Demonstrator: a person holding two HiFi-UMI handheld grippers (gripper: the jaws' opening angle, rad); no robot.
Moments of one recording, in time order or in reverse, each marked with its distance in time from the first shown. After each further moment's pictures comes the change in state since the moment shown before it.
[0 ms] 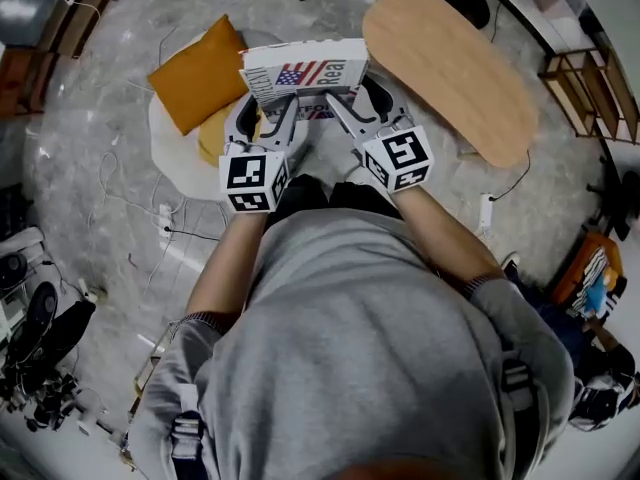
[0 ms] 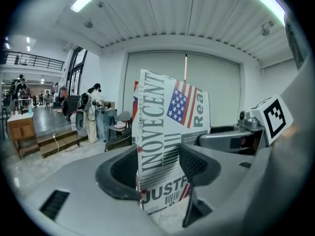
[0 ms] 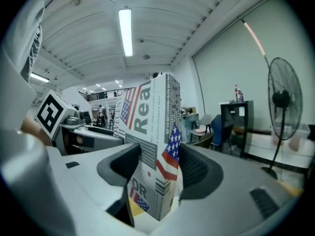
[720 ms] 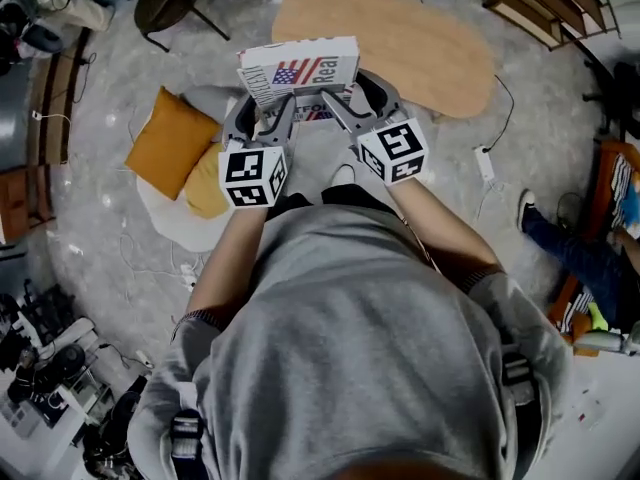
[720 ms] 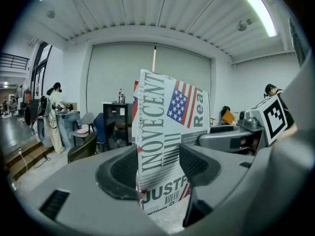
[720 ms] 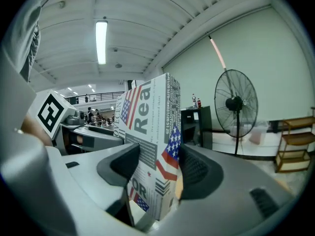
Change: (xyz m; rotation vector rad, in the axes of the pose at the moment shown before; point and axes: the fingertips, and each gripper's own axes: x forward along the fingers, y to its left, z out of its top) left arm 0.114 -0.219 0.020 0.140 0.056 -0.313; right arm -0.167 -0.174 -0.017 0.114 -0.067 -0.314
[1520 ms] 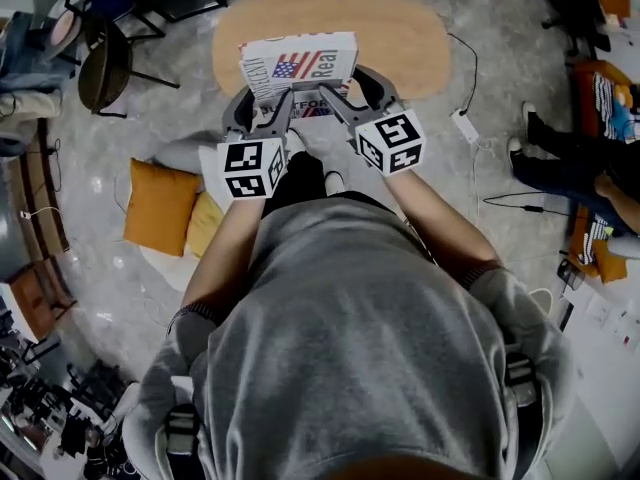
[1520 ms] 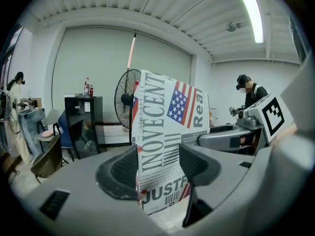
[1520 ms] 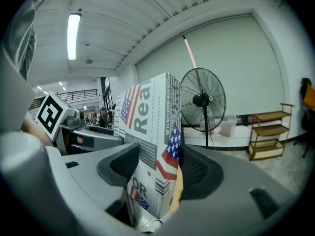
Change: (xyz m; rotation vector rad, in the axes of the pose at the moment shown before) left arm 0.155 -0.066 0.012 0.056 0.070 -0.300; right arm -0.013 -0.145 -0.013 0.114 0.037 -0.287
